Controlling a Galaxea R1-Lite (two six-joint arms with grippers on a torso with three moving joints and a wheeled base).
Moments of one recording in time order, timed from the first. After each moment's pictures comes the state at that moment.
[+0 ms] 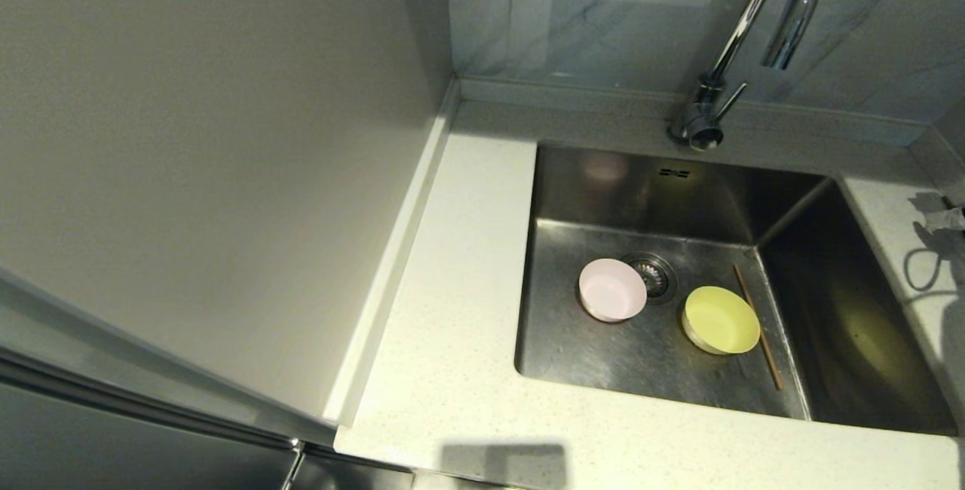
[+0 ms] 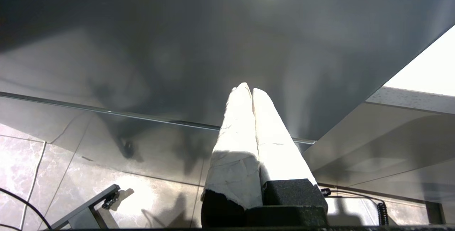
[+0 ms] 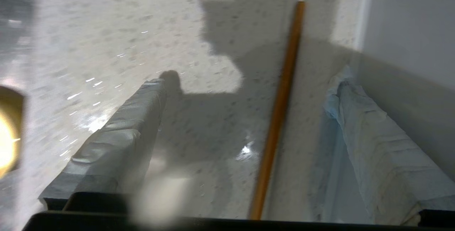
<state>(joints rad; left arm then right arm) 0.00 0.00 0.00 0.00 0.02 -0.03 -0.74 2.23 -1.97 0.36 0.38 -0.45</state>
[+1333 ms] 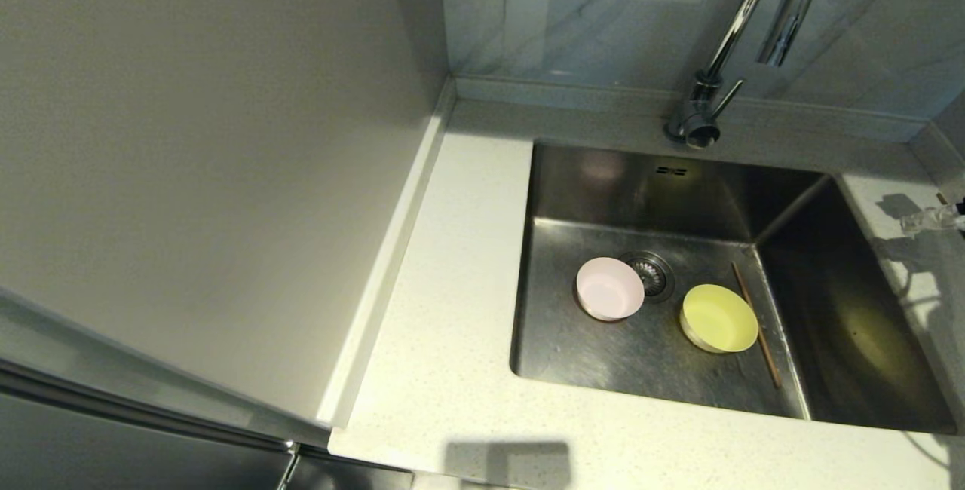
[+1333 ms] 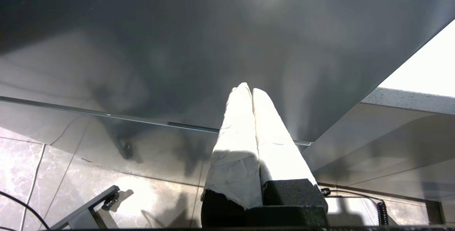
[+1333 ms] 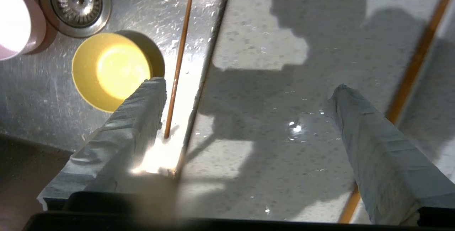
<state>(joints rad) 0.00 0.00 0.00 0.00 0.02 -0.03 -0.65 2.04 -1.92 0.66 0.52 -0.50</state>
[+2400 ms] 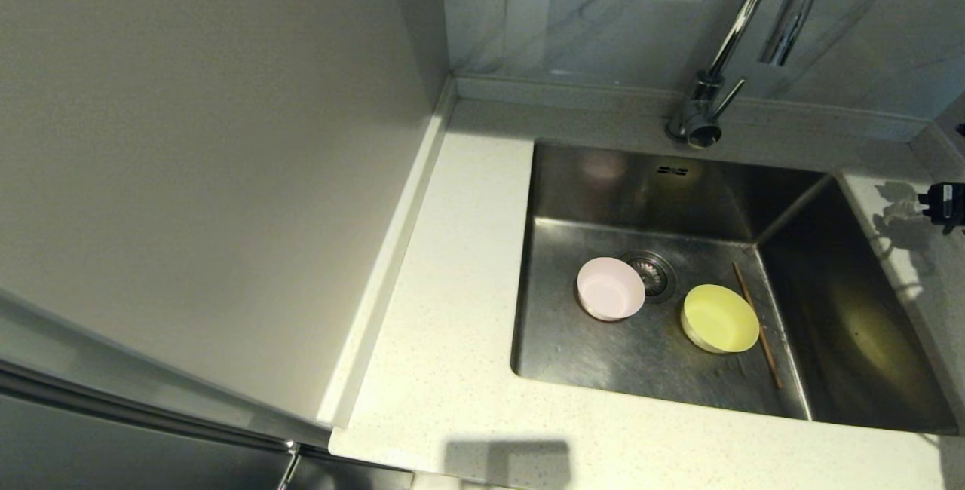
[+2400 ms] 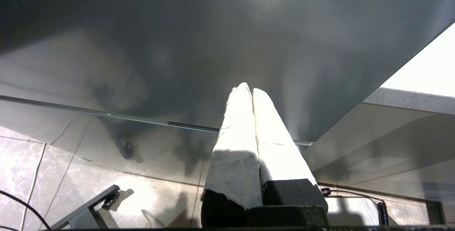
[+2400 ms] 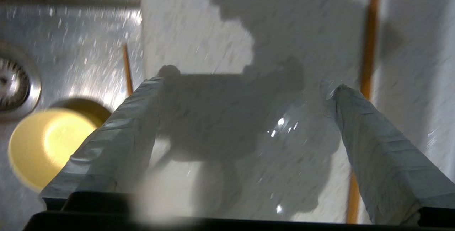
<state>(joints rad) 0.00 0.00 0.00 0.00 0.02 -0.03 -0.58 2.11 -1.92 0.43 0.24 -0.22</state>
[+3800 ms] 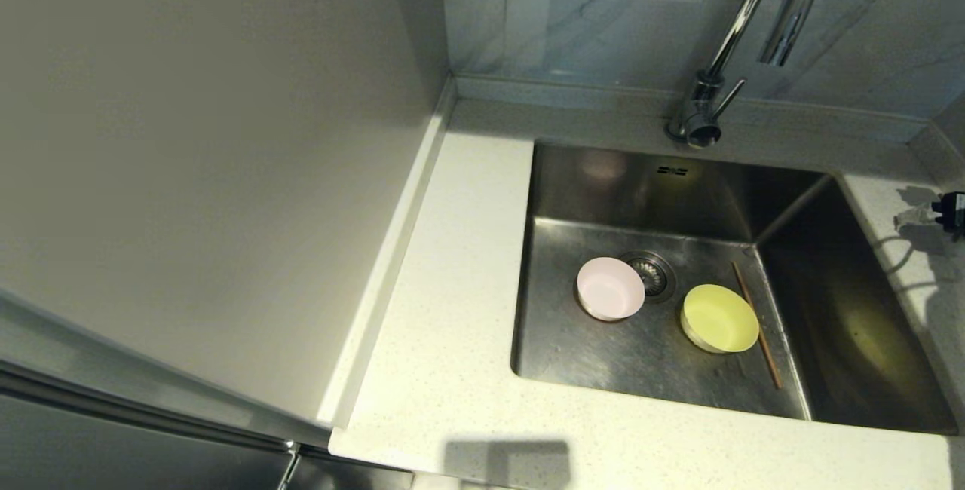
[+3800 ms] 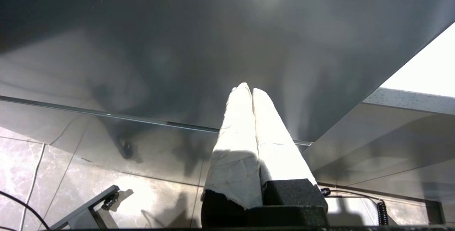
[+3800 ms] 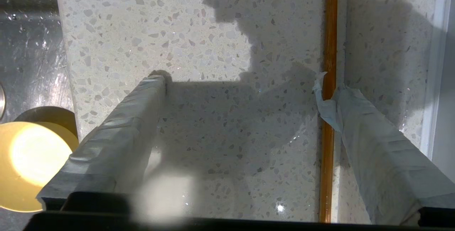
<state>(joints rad) 0.00 0.00 0.00 0.00 0.02 -0.03 -0.63 2.18 -1.96 0.41 0.25 -0.22</state>
